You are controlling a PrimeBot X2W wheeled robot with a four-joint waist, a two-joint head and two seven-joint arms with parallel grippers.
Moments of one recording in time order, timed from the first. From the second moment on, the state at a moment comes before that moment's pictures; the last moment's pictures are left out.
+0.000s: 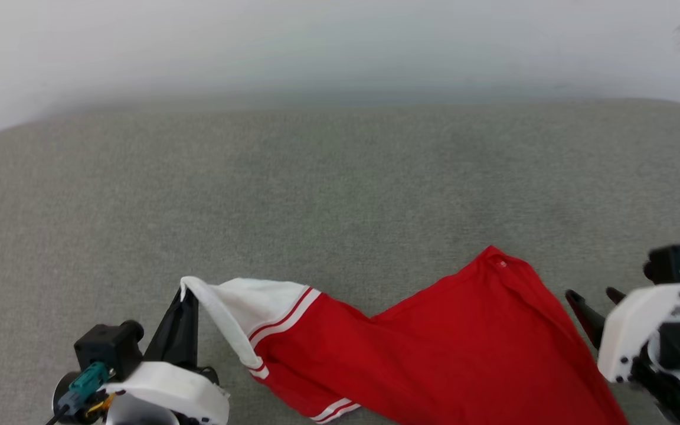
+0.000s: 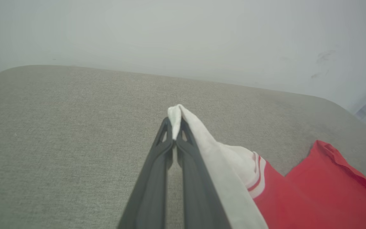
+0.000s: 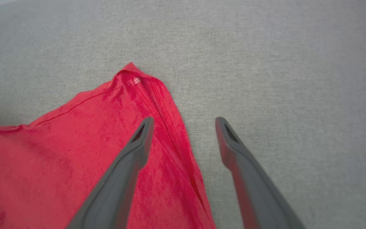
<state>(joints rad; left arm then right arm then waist) 0.02 0.37 -0.32 -0.11 -0.56 0.23 -0.09 -0.15 -0.24 -0.04 0.14 0.37 0.13 0.55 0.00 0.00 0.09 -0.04</state>
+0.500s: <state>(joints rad) -0.13 0.33 -0.37 -0.08 -0.54 0.18 -0.12 -0.48 -0.35 0.24 0.36 0.37 0.13 0.80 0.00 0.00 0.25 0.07</state>
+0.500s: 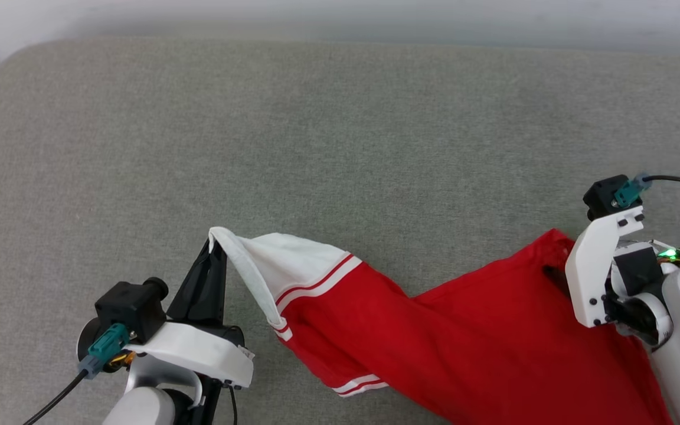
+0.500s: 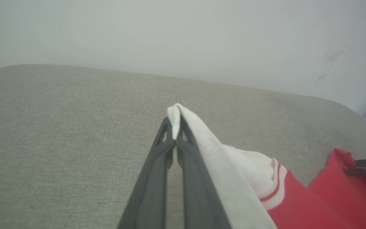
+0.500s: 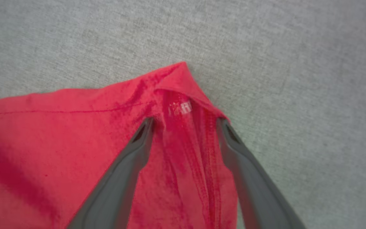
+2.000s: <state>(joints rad) -0.85 0.36 -0.32 0.44 -0.58 0.03 -0.06 -0.83 -0.30 0.17 0.54 0.39 0.13 0.42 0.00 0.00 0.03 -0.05</state>
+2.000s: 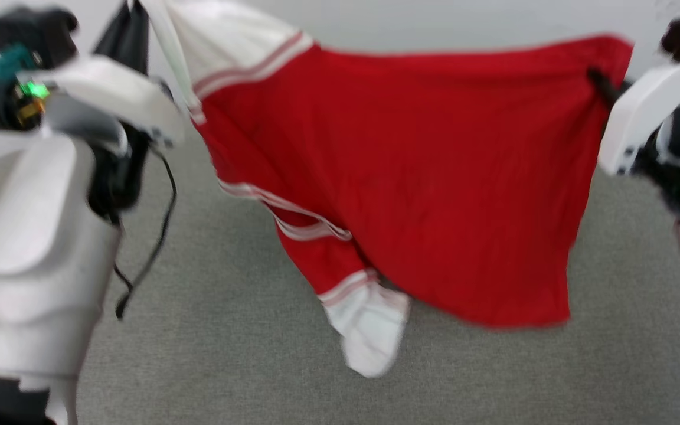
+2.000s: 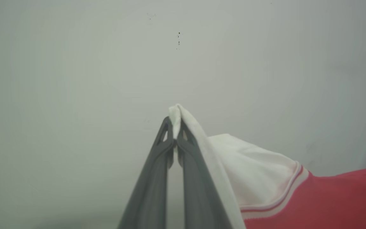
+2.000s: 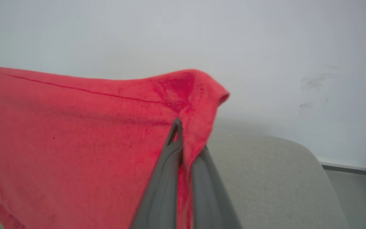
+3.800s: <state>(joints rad) -0.88 0.27 -0.20 0.80 -0.62 -0.12 -0.26 -1.01 -0.27 0.48 0.91 0.62 0.13 -0.11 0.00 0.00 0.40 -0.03</state>
